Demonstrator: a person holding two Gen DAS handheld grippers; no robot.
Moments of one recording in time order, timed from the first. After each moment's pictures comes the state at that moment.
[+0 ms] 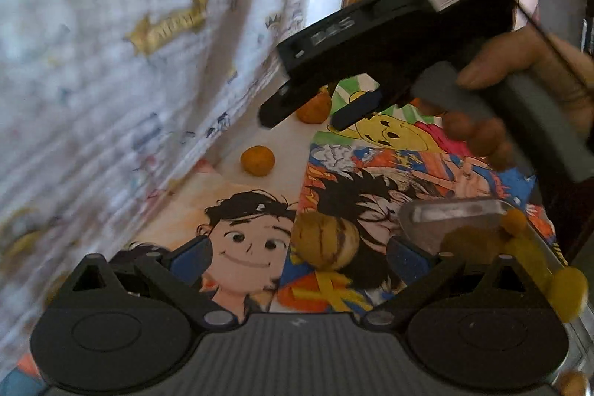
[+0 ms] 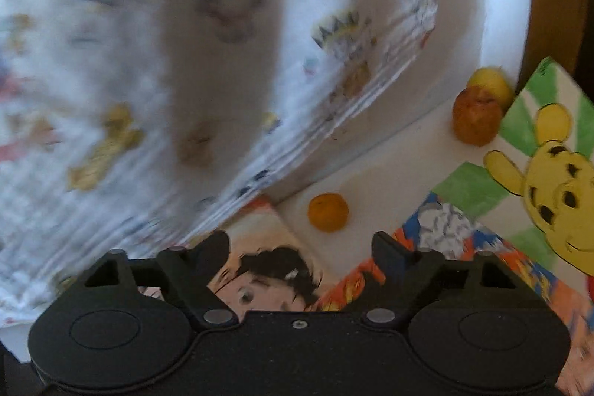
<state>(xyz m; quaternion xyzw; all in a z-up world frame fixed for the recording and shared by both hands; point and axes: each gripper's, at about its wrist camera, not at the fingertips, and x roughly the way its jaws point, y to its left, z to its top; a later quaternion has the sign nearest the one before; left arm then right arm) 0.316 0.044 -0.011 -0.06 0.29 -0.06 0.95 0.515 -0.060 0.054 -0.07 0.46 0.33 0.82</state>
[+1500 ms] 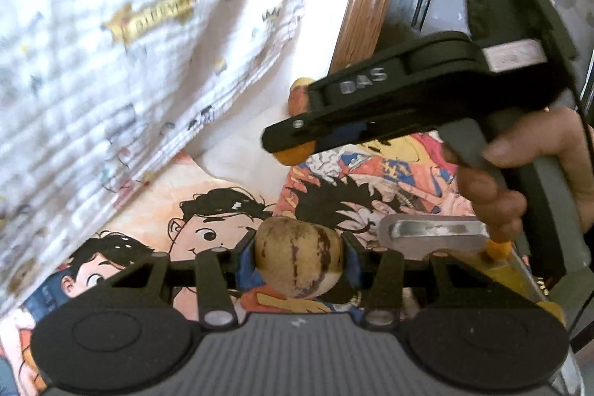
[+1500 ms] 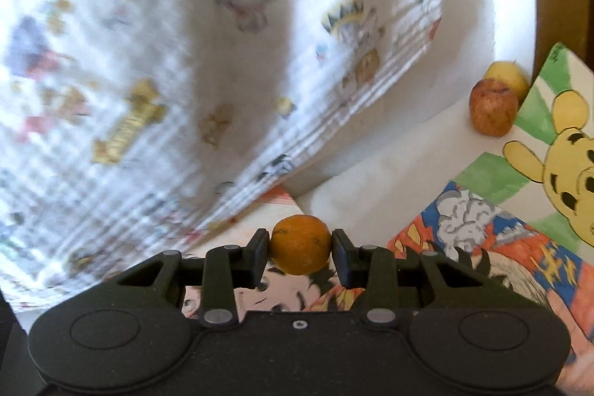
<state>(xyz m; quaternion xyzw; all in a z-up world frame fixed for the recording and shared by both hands) 0.319 0.033 -0.002 -0.11 0.30 -0.06 0.95 0.474 -0.084 0.051 -0.03 0.43 0.38 0.82</state>
